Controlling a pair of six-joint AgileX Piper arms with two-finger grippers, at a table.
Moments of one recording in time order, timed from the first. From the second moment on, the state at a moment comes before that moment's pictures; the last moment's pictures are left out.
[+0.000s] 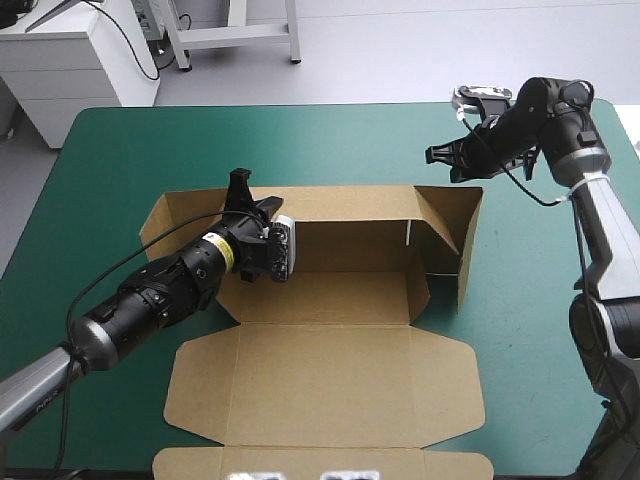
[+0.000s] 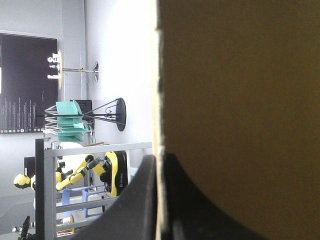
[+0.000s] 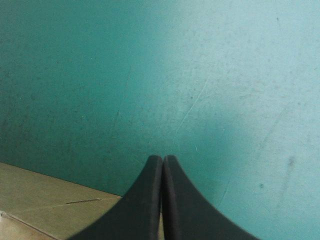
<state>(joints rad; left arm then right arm) -0.59 1.33 -0.89 0.94 0.01 0.43 0.09 1.87 -1.92 0.26 1.24 -0.04</state>
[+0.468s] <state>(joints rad) -0.59 1.33 -0.89 0.94 0.03 0.43 0.09 1.77 -1.75 0.28 1.23 -0.07</state>
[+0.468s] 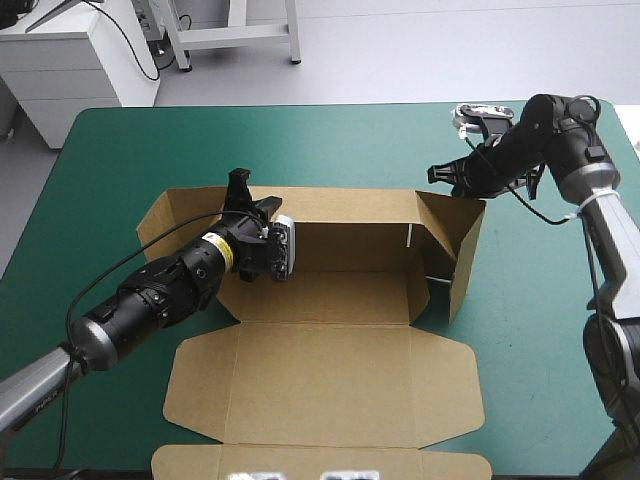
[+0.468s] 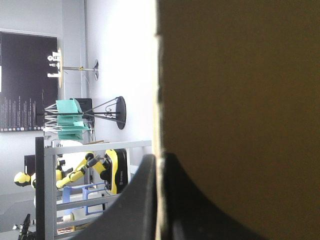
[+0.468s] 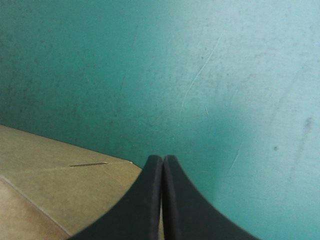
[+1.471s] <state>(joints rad) -0.59 1.35 -0.92 1.01 0.12 0.28 0.09 1.66 -1.58 0.38 1.23 -0.18</state>
